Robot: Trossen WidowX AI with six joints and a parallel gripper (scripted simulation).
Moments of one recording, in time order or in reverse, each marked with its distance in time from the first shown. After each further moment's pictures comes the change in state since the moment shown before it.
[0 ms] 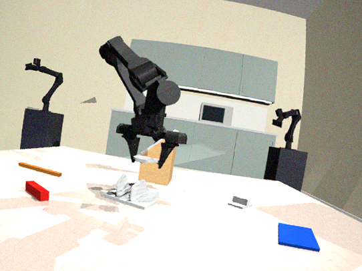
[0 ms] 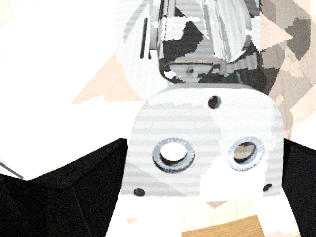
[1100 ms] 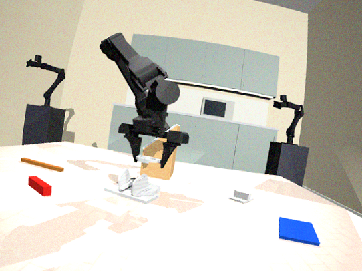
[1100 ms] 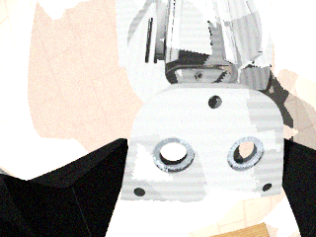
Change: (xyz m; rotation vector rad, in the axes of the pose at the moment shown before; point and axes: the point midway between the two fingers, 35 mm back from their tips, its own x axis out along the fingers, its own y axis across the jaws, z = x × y) arm 0.013 0.004 0.001 0.011 -0.002 0.013
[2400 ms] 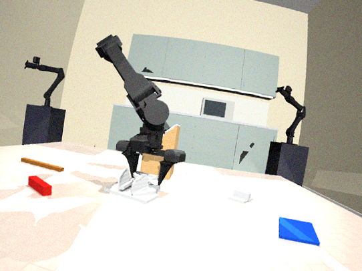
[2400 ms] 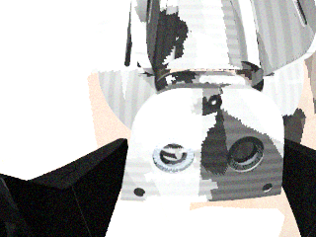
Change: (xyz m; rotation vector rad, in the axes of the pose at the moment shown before) arm 0.048 -0.003 -0.003 -0.003 0.004 -0.008
